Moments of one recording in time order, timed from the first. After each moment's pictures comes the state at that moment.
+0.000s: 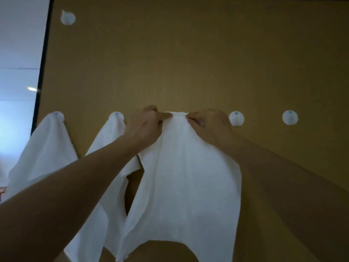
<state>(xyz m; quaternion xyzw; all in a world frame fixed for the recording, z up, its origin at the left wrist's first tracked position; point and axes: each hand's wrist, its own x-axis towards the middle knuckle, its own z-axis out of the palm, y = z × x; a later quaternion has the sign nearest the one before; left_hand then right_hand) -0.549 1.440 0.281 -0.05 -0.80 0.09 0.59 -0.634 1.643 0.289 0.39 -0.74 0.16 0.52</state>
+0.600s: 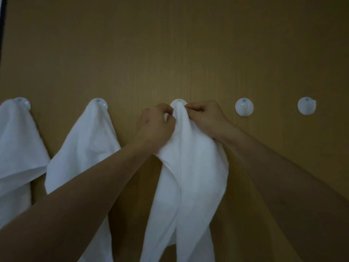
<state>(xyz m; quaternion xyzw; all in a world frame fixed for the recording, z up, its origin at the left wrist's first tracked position) -0.627 1.451 0.264 -0.07 -0.78 -0.21 0.58 -0.678 1.615 0.284 0.45 -0.70 0.48 0.29</state>
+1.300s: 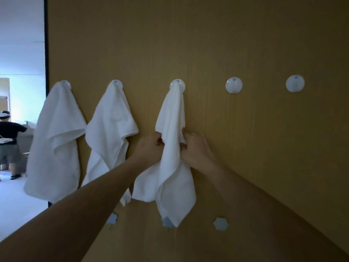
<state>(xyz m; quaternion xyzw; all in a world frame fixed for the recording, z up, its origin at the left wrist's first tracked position) -0.557 1.486 0.140 0.08 -0.88 -0.23 0.40 -0.628 1.639 0.146 0.43 -0.80 0.31 0.27</state>
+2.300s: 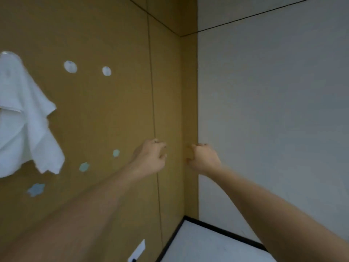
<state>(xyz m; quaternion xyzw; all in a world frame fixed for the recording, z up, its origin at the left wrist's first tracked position) -0.316 1.732 0.029 -0.45 -0.83 -0.20 0.25 -0.198 1.899 0.013 -0.22 -0.94 0.05 0.25</state>
